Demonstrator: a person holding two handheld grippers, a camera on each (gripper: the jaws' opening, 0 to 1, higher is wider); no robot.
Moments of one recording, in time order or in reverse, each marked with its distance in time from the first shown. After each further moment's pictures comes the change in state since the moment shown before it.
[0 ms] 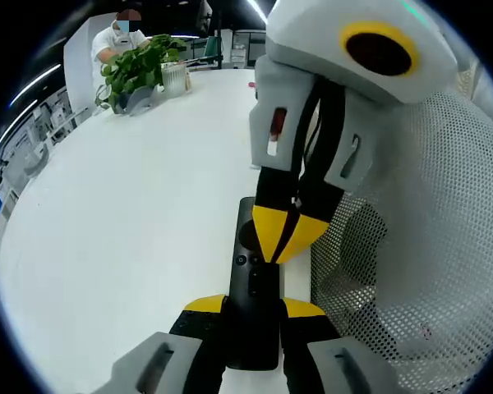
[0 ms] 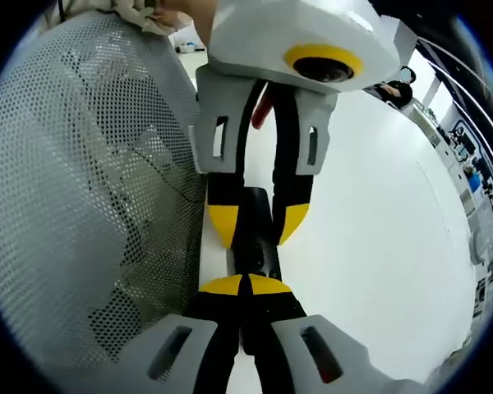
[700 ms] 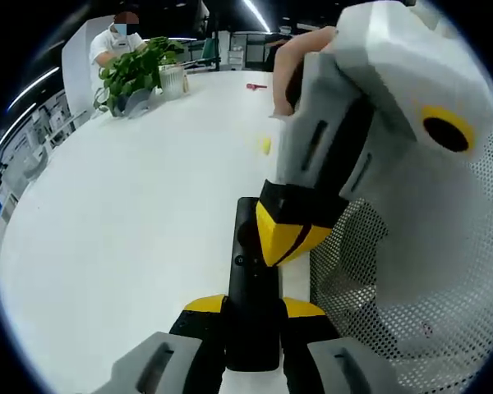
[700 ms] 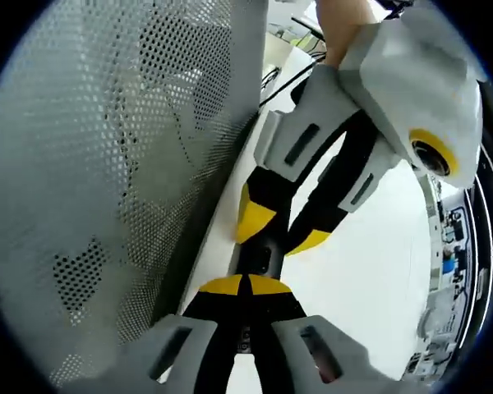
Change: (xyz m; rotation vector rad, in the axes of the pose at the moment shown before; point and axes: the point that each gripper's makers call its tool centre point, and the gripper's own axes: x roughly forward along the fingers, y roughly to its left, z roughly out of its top) left arm 0.001 0.001 0.000 0.011 -0.007 -0.004; right arm 0.004 0.002 0.000 -0.279 0.083 -0.074
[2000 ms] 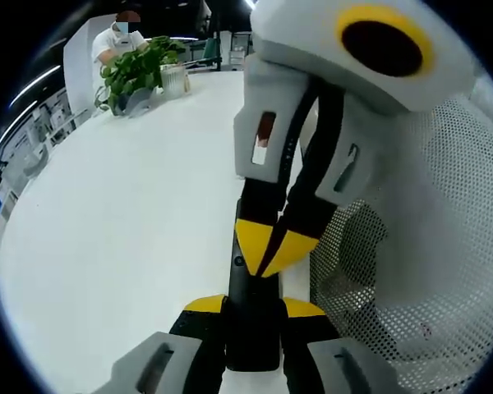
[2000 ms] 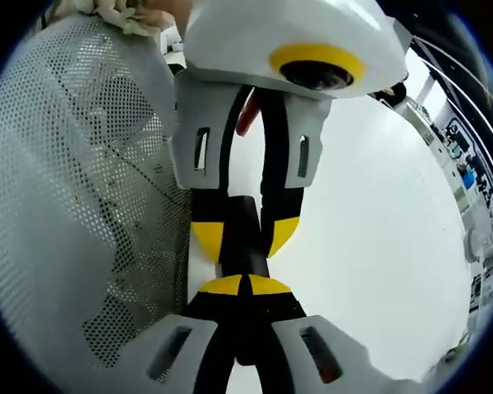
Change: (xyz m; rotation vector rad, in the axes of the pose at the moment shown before) left arm -0.001 -0.001 0.001 -0.012 -0.003 -0.002; right arm 0.003 -0.014 0.006 0.299 -0.057 0.028
